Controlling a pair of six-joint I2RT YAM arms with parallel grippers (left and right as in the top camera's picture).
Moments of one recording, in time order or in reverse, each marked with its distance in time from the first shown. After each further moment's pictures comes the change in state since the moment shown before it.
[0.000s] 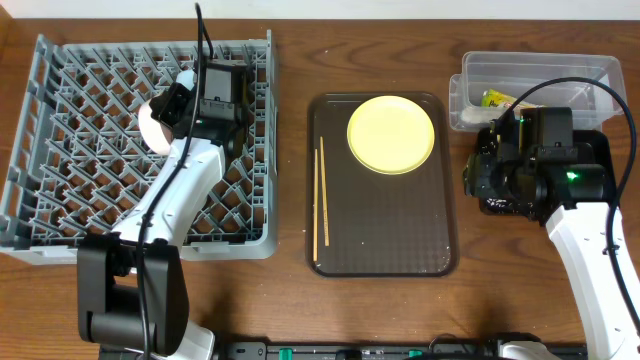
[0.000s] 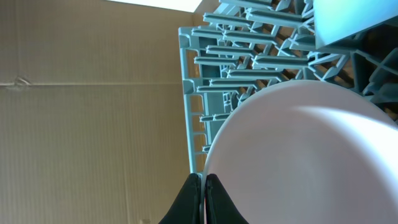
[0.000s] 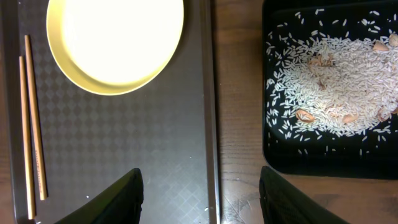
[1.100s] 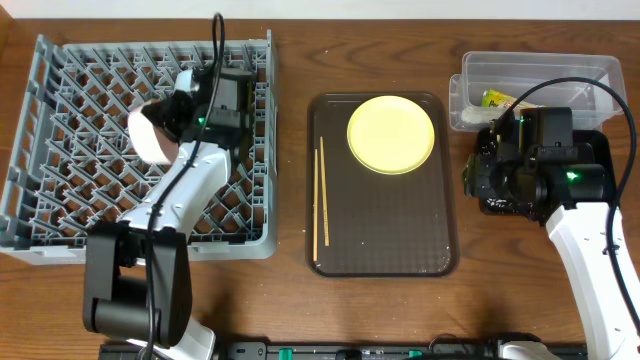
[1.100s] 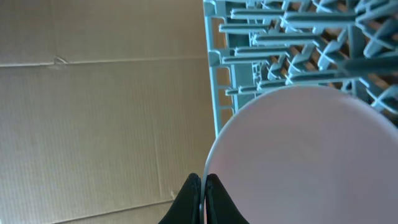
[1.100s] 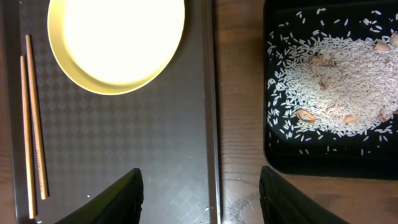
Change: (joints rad) left arm -0.008 0.033 -0.075 0.103 -0.193 0.070; right arm 0.000 0.000 0.000 0.000 -0.004 0.000
